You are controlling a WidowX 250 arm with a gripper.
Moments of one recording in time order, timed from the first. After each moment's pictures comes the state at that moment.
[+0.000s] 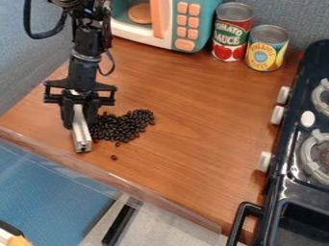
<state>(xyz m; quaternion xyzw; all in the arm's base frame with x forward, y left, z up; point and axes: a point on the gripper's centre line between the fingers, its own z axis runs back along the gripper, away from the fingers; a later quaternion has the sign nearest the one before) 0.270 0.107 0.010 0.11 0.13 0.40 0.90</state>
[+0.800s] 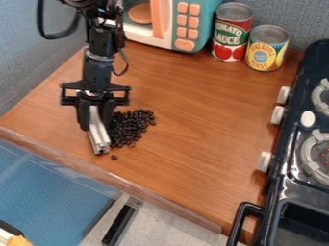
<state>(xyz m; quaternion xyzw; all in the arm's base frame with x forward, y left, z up) 0.277 0.075 0.009 0.08 0.15 0.41 0.90</state>
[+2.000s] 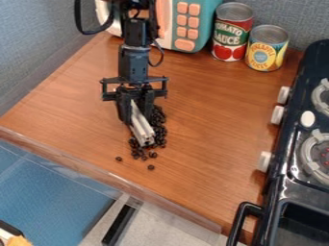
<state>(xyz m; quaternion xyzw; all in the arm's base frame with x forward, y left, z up) 0.312 0.039 0.016 0.03 0.16 0.43 0.89</state>
